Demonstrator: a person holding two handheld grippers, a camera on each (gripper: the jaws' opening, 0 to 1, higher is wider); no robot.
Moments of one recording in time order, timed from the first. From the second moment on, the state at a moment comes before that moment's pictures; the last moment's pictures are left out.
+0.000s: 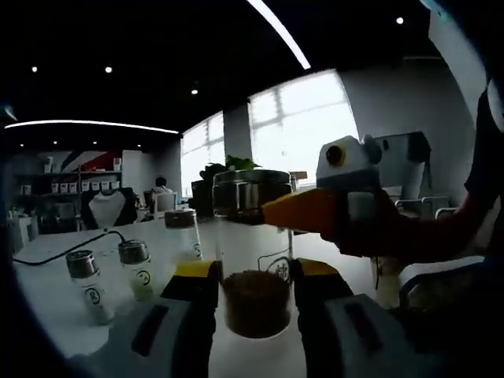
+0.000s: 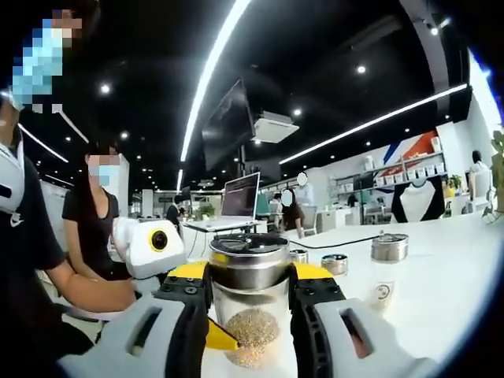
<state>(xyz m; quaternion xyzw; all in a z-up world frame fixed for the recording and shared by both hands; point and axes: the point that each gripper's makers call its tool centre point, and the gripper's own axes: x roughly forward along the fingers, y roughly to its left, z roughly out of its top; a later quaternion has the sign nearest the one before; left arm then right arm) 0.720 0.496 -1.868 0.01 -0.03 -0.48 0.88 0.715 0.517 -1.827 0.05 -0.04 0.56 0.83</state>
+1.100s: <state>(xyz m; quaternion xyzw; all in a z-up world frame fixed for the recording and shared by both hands) 0.722 0.498 -1.872 0.02 -0.03 -0.44 0.90 0.711 0.527 -1.826 0.04 -0.04 0.56 0.83</state>
